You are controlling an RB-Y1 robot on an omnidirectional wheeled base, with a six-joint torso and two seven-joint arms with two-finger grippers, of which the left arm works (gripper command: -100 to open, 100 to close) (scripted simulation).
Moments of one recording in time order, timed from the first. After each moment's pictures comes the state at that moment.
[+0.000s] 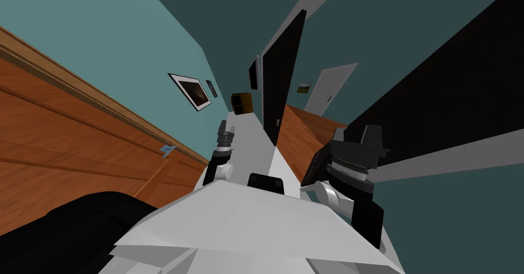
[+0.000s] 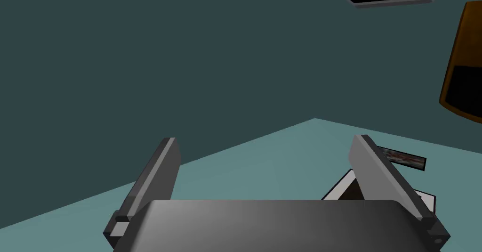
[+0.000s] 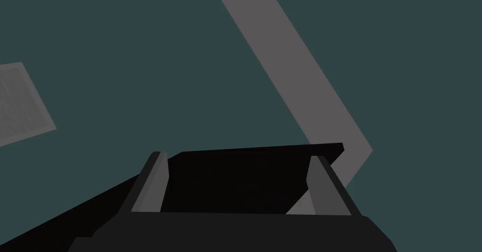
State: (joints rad) arm 0.53 0.04 -0.03 -2.30 -0.03 -0.41 -0.05
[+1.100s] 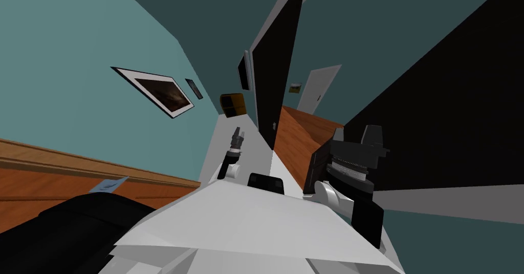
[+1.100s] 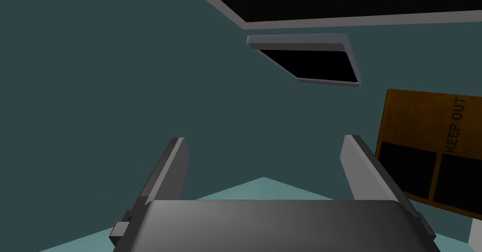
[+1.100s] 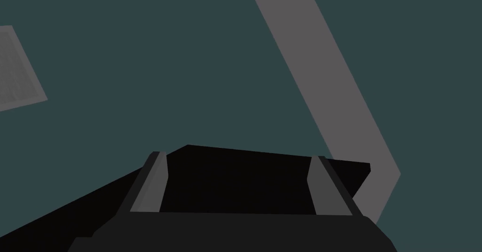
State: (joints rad) arm 0.44 0.07 -0.11 -2.03 -0.03 -0.47 -0.03
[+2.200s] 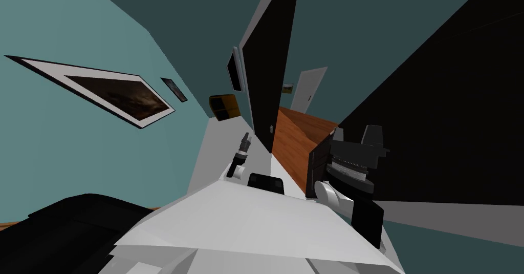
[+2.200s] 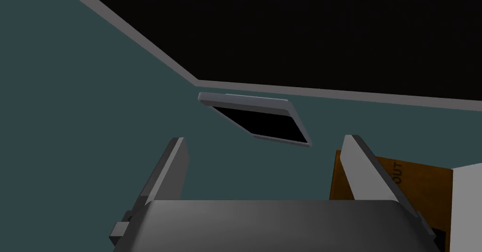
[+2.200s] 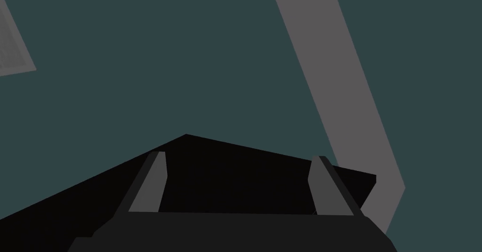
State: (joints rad) arm 0.36 0.09 -0.20 -1.78 -0.03 -0.53 -0.01
